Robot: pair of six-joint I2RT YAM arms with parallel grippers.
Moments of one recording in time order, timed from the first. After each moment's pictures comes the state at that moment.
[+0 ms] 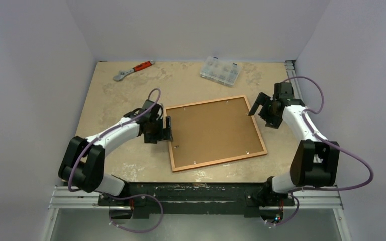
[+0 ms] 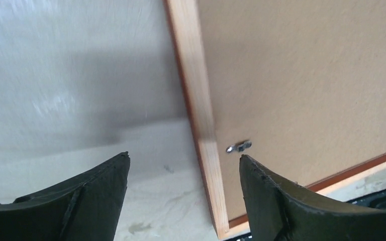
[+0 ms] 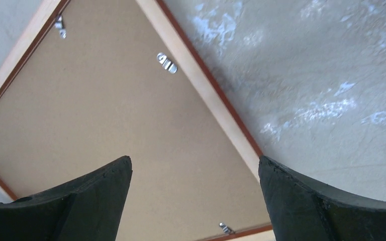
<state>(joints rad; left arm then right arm) -0.43 1.48 0.90 -0.56 0.12 -0.49 -0.05 1.44 1.03 -0.64 -0.11 0.48</state>
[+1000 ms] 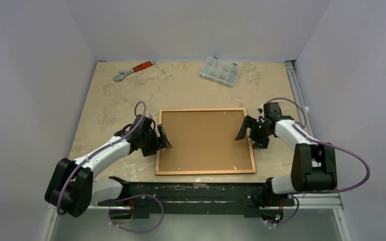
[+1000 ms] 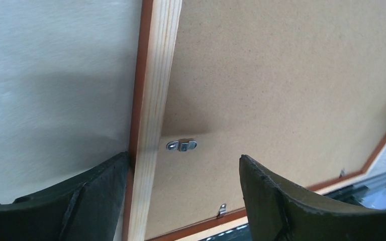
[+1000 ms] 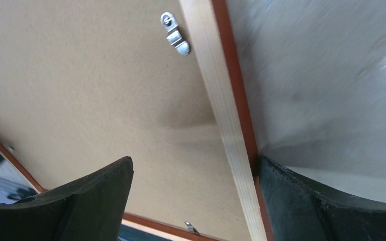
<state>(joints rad) -0.43 1.22 0.57 -0.36 0.20 -0.81 -0.01 1.45 0.78 -0.57 -0.36 0.42</state>
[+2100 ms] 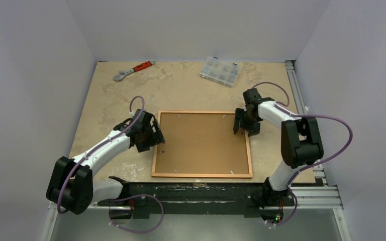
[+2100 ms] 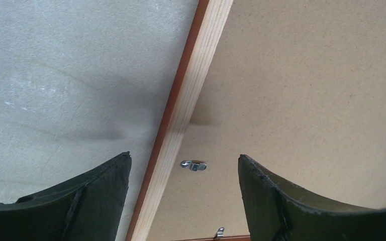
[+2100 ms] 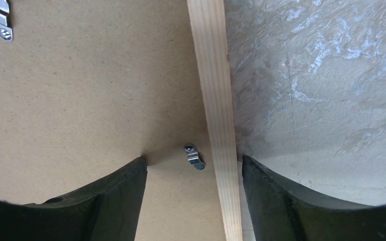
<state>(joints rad) -0.41 1.23 0.69 -0.58 -0.02 -0.80 0.20 1.70 1.06 -0.69 -0.02 0.40</state>
